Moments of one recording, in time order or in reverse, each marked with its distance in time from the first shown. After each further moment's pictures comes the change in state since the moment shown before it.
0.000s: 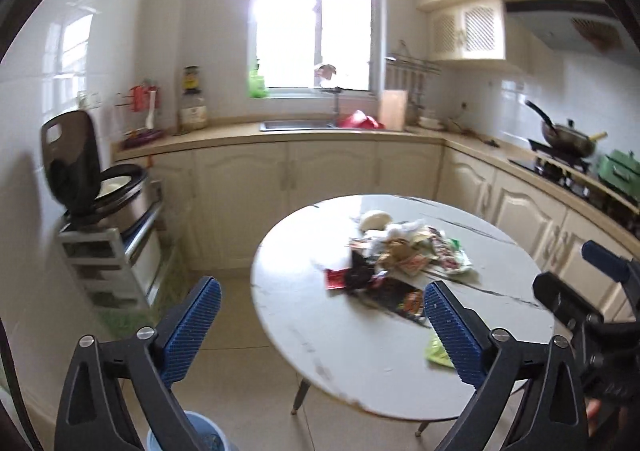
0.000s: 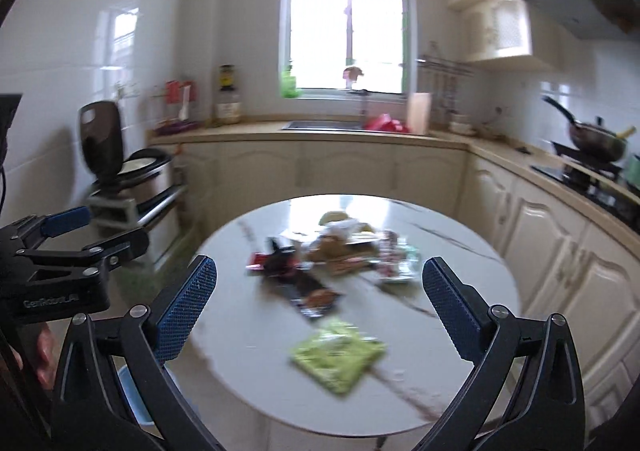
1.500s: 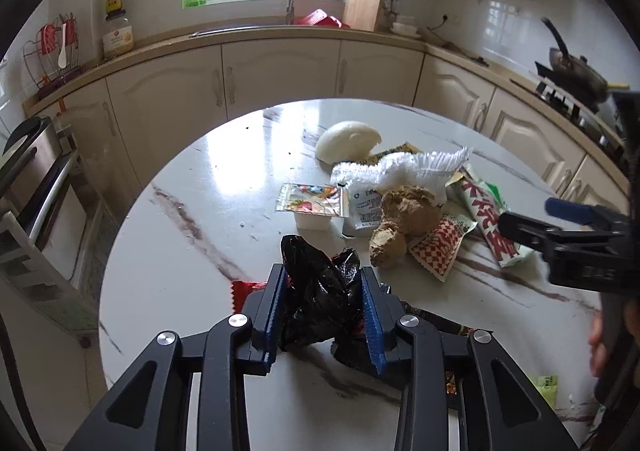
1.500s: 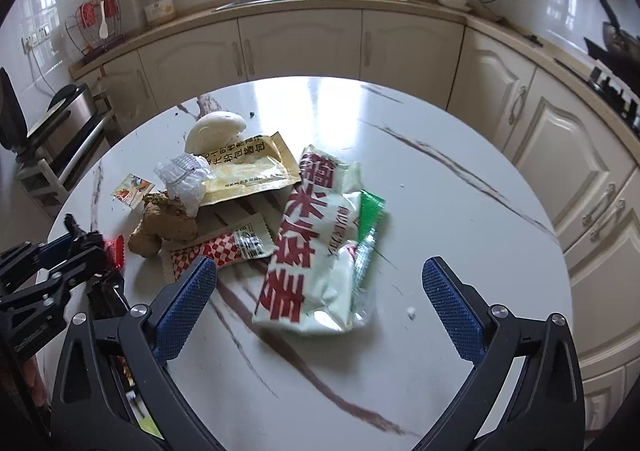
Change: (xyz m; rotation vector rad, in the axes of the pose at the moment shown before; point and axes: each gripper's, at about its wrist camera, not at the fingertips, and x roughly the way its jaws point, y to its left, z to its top) left arm 0.367 -0.006 0.052 0.034 0.322 -0.145; right arm 0.262 -0.116 -0.013 0.085 0.465 -0.021
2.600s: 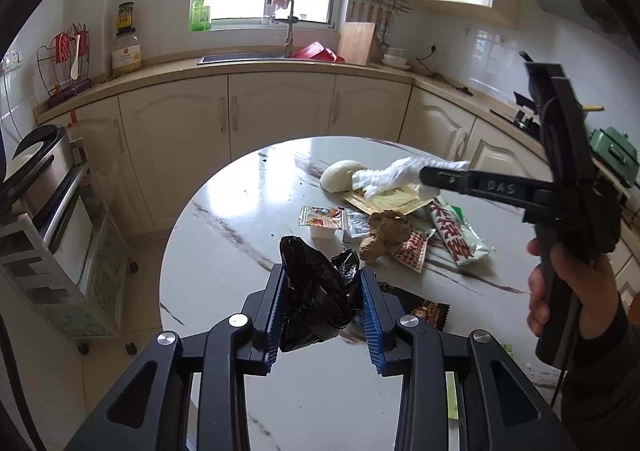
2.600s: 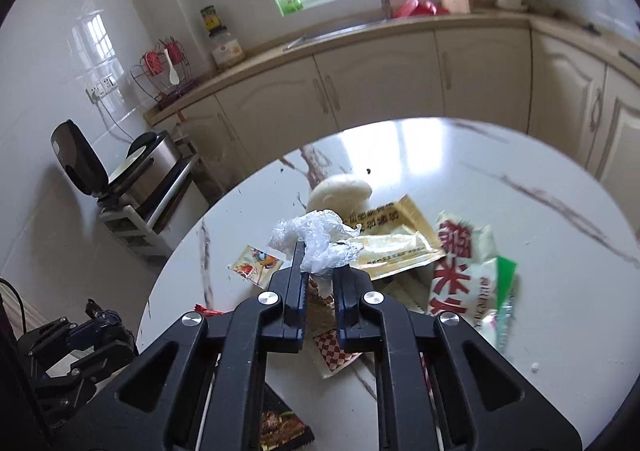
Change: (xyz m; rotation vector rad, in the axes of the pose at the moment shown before) left arm -0.109 0.027 -0.028 -0.012 -0.101 -0.053; right arm -0.024 0.040 0.032 0.059 -0.124 0.327
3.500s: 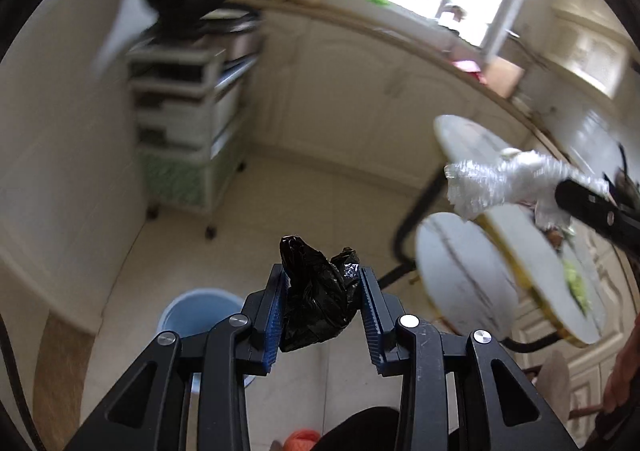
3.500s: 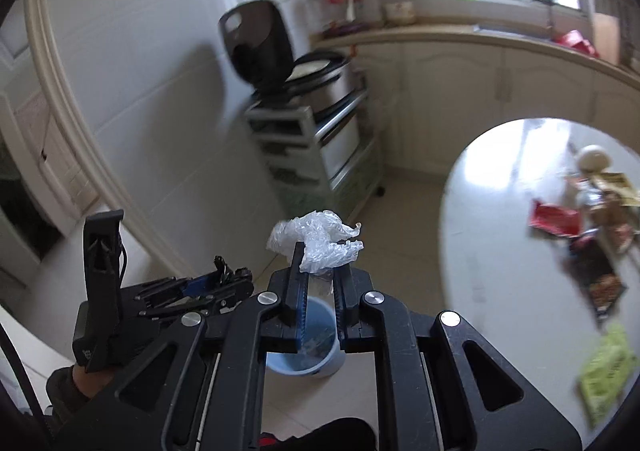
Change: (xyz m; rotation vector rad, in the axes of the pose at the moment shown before) left arm -0.179 0.221 -0.222 -0.468 0.049 0.233; right arm -0.029 0.295 -0.142 -0.350 0.140 0.320
